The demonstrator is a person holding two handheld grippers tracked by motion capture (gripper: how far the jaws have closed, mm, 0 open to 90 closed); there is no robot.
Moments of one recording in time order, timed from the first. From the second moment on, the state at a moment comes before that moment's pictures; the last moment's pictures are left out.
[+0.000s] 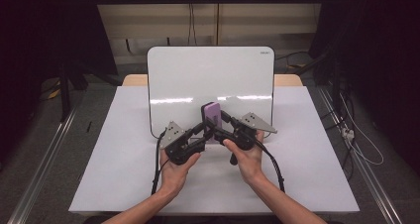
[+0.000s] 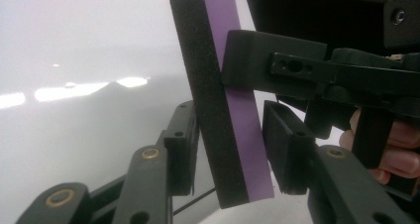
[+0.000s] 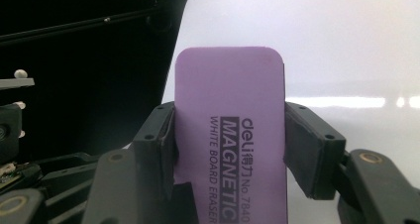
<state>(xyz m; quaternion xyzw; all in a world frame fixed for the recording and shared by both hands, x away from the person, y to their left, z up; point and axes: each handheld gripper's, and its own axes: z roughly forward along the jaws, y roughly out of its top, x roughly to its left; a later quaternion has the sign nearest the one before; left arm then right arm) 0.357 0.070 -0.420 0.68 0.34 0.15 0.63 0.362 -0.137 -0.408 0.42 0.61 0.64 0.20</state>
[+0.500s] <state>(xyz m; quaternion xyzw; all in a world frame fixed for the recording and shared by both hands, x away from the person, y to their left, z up) 0.359 0.073 -0.421 0.70 0.34 0.15 0.61 0.361 -0.140 -0.409 0.42 0.62 0.64 0.20</state>
